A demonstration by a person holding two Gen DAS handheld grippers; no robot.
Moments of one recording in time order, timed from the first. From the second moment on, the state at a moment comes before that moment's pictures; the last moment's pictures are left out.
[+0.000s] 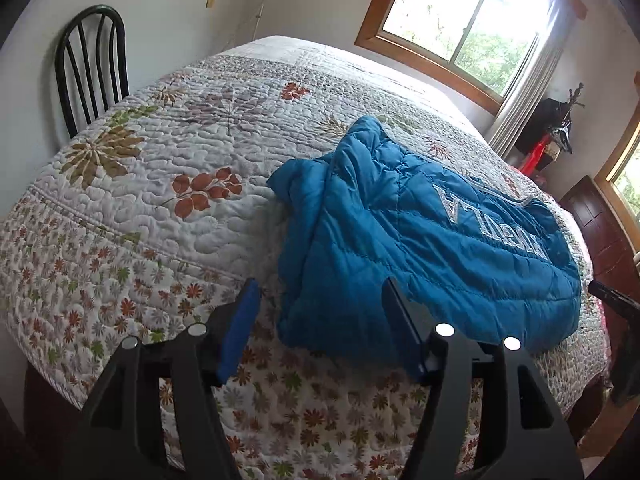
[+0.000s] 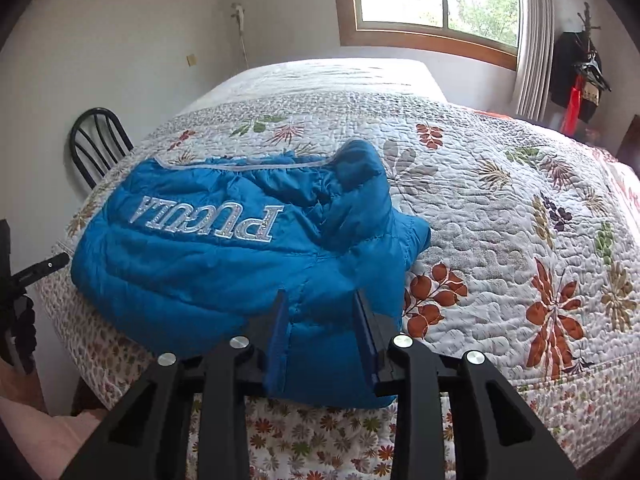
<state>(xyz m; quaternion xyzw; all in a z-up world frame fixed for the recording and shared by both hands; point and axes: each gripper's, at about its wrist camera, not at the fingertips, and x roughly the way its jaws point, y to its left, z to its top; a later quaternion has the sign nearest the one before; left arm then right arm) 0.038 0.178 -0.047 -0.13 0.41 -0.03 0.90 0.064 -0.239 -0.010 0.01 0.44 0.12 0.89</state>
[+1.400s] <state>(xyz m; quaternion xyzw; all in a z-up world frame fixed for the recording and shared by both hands) 0.062 0.155 -0.108 -0.34 0.44 -0.03 0.83 0.077 -0.271 -0.074 0.04 0.54 0.09 0.84</state>
